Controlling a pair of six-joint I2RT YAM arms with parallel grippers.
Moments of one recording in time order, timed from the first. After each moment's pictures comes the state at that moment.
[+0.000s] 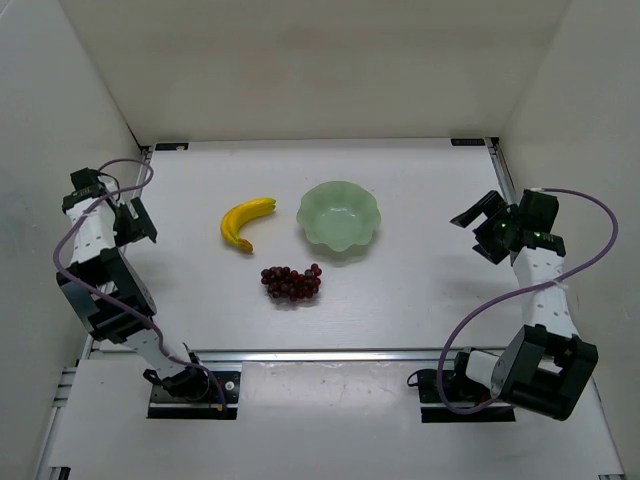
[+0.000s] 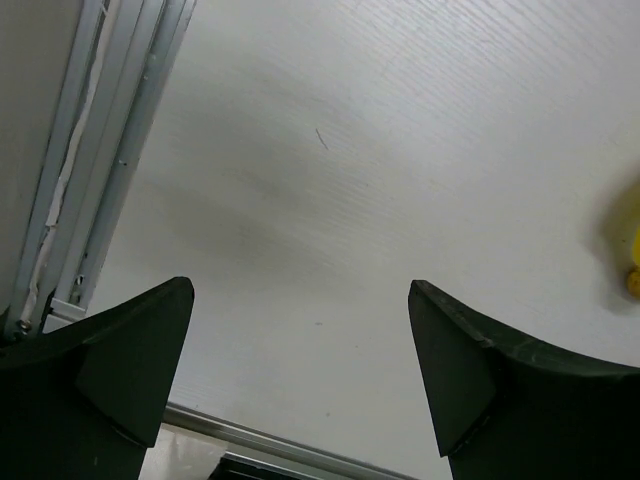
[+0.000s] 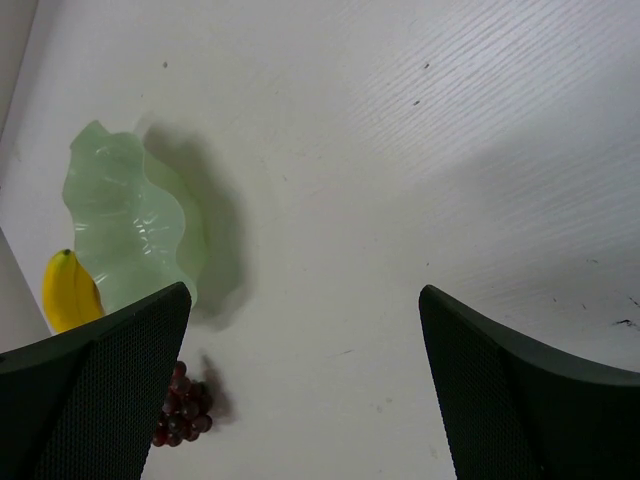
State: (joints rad) left arm 0.51 1.68 1.38 -0.88 0.02 -0.01; right arm -0.27 1.19 0.92 -0.53 -0.35 0.58
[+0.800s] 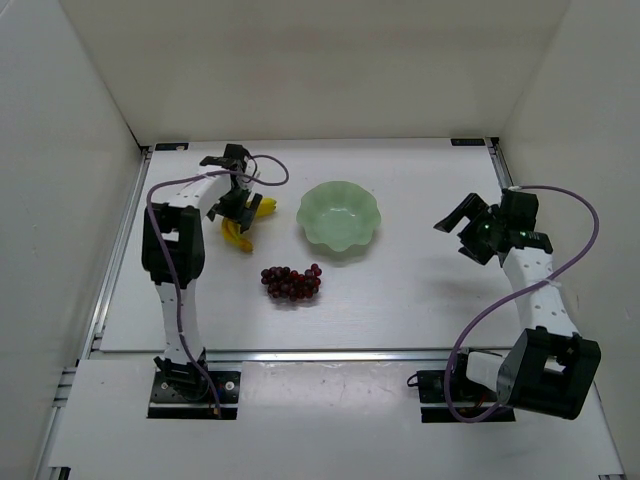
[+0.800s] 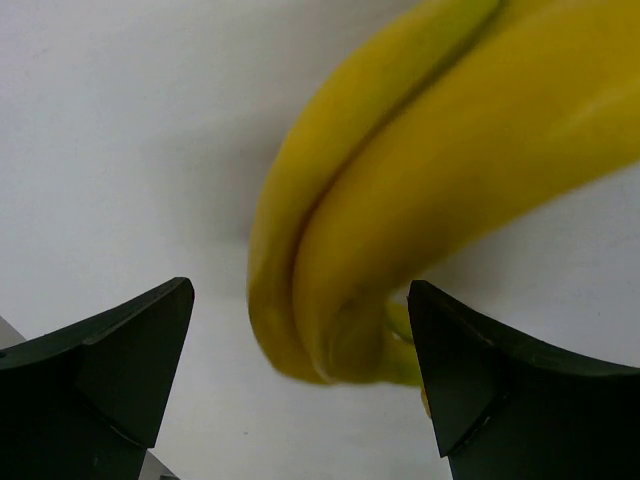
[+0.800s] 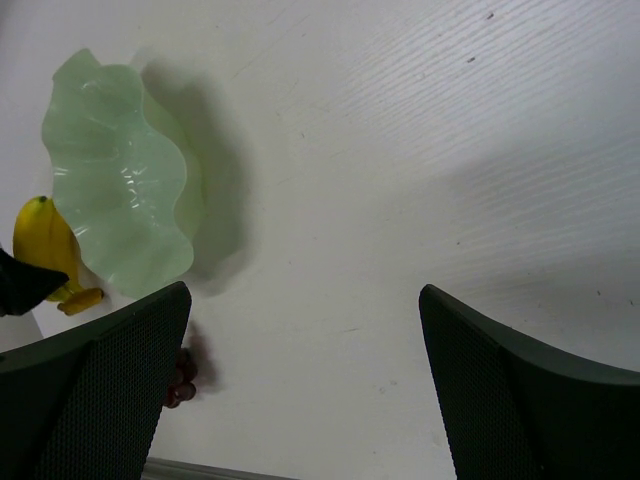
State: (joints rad) left arm -0.18 2.08 1.67 -0.89 -0.20 0.20; right arm -0.15 1.19 0.90 -0.54 -0.33 0.56
